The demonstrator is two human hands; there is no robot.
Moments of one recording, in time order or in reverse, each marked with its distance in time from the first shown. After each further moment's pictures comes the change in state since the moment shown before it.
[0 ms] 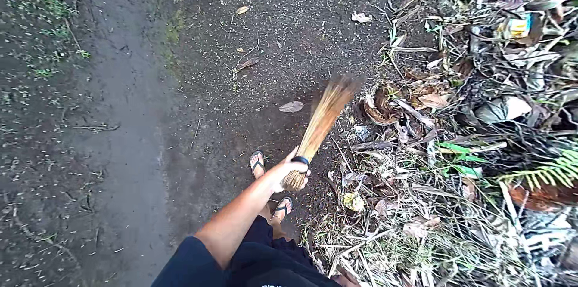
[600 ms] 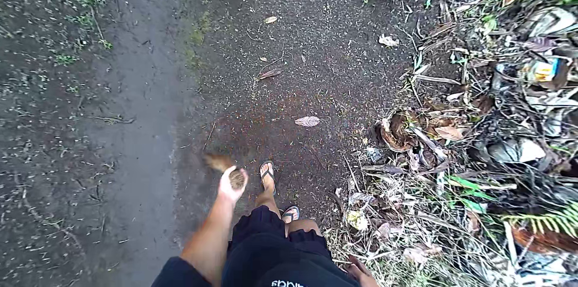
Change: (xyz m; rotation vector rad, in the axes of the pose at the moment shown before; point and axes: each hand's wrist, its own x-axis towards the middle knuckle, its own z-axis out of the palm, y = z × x) left_hand -0.100 0.042 -0.179 -0.975 0.810 0.266; right_hand -0.064 -0.139 0.059 -0.097 0.038 -0.061
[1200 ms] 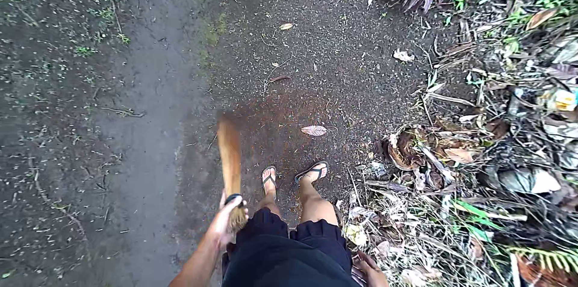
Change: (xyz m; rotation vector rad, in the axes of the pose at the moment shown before) left_hand -0.075 0.002 -0.045 0.407 -0.150 0.107; right_hand -0.002 -0.088 -0.001 -0.076 0.019 -0.068
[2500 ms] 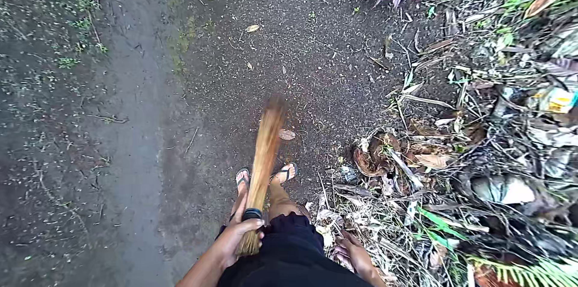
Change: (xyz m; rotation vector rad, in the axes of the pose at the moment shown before) left_hand -0.062 -0.070 0.291 0.293 -0.144 -0.216; right_hand 0.120 -0.143 -0.164 -0.056 -0.118 0.077
